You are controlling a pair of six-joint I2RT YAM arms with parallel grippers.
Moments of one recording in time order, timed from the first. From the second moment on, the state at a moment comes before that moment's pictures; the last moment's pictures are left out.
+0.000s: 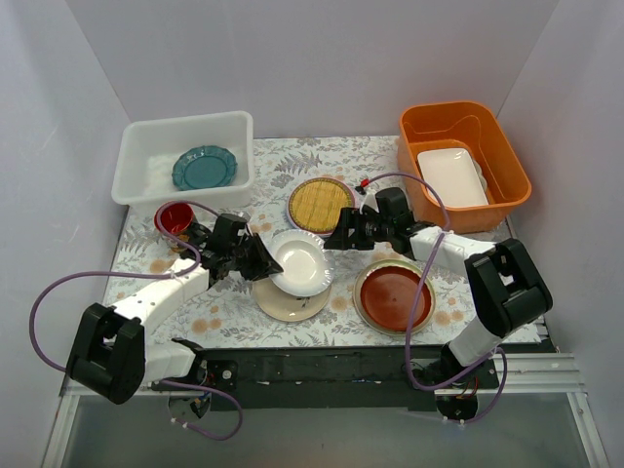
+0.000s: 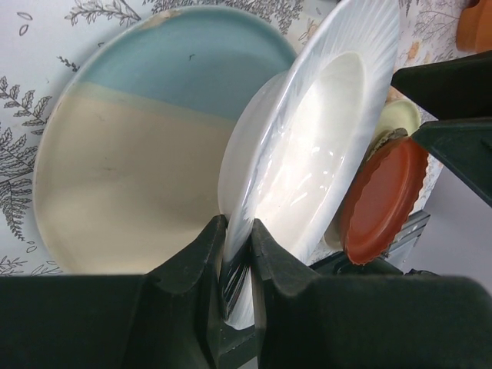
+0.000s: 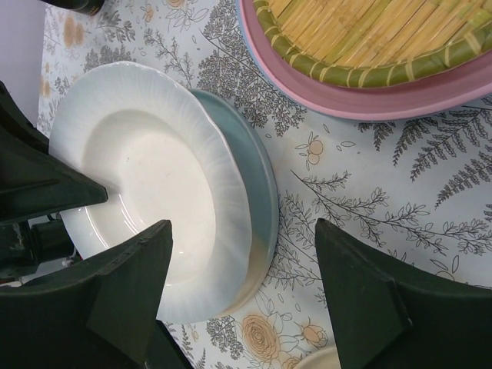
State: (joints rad) left arm -0.44 1.22 0.66 -0.30 0.29 -0.89; right arm 0.50 1.61 0.85 0.09 -0.54 0.52
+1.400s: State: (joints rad) left arm -0.42 1.62 1.18 -0.37 0.27 -0.79; right arm 0.49 1.46 0.85 0.01 -0.51 0.49
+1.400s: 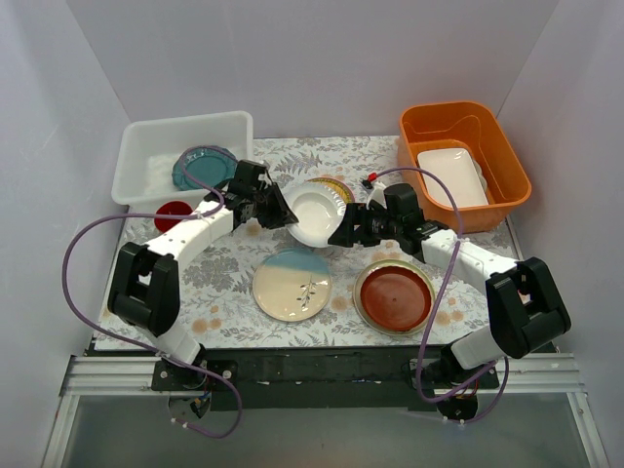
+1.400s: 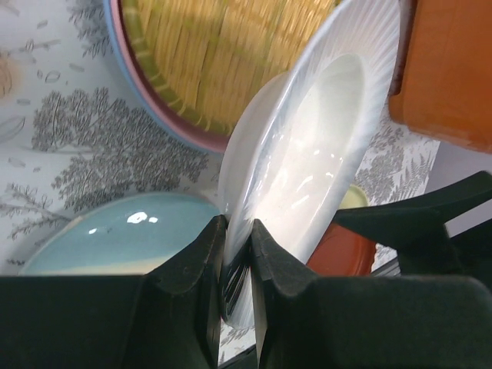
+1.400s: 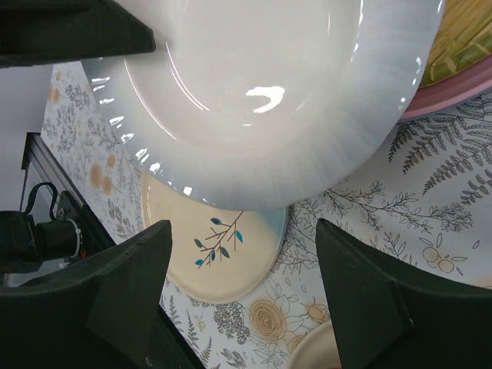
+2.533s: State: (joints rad) left arm -0.13 1.75 1.49 -0.41 0.37 -0.76; right arm 0.48 1.49 0.85 0.01 -0.52 0.47
